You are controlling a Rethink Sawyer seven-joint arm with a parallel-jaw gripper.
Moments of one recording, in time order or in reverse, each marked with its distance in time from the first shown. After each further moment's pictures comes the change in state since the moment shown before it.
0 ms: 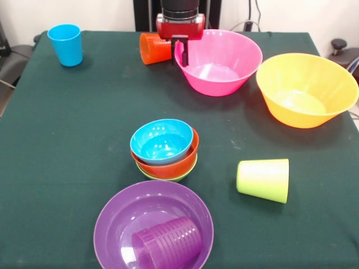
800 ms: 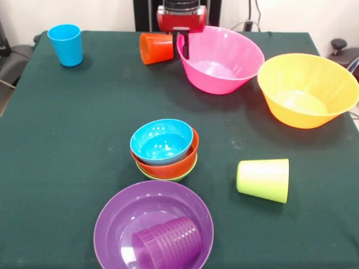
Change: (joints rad) arm -0.010 -0.069 0.019 0.040 0.000 0.007 0.010
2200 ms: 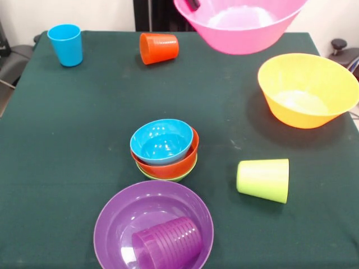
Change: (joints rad) arm -0.625 -0.188 0.829 0.017 0.336 0.563 0.000
